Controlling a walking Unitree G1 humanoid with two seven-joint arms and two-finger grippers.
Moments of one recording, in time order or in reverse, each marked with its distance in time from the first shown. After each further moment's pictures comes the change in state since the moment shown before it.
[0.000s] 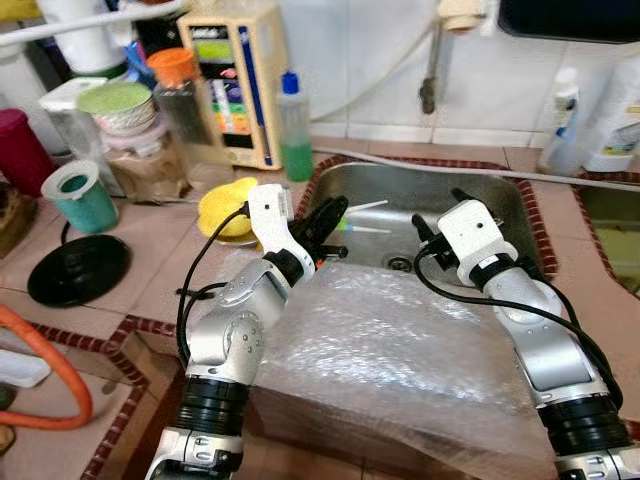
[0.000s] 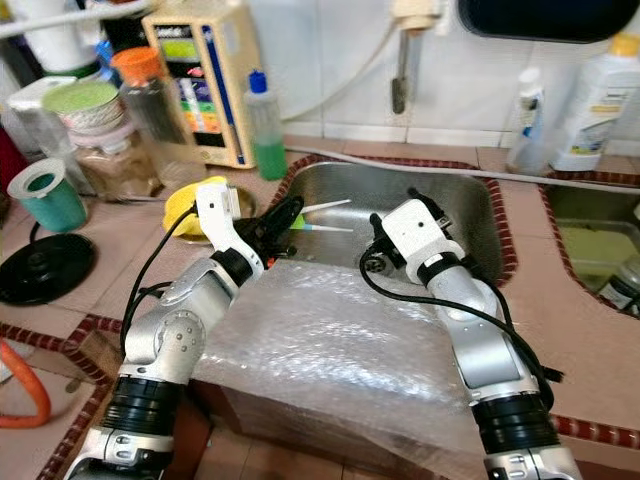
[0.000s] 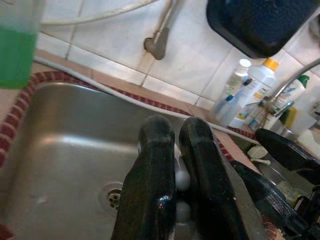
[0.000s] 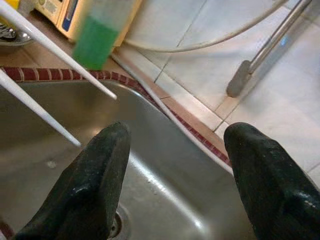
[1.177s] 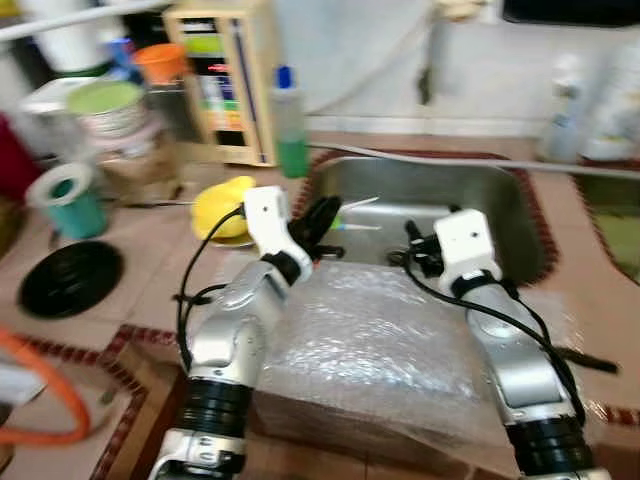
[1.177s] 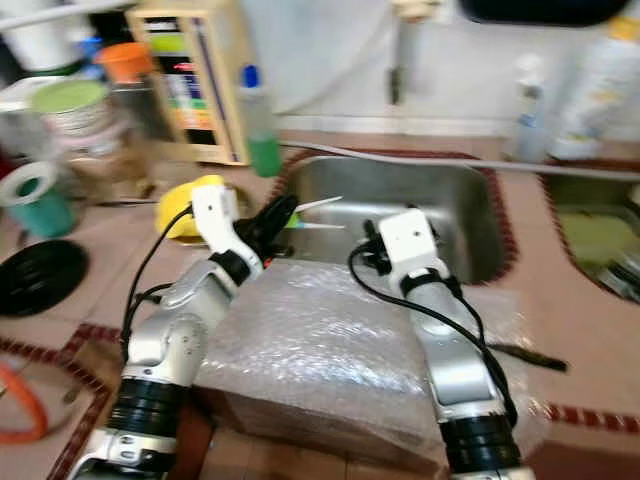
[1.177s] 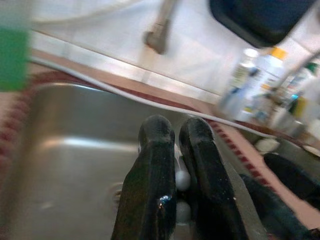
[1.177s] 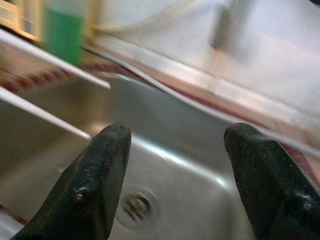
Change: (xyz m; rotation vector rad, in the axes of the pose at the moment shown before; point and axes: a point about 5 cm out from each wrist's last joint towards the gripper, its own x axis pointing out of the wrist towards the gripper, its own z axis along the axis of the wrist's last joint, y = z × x) left arm 0.004 0.001 -0.002 0.047 -0.031 0.025; right arm -0.006 0.023 -0.005 0.248 0.065 -0.149
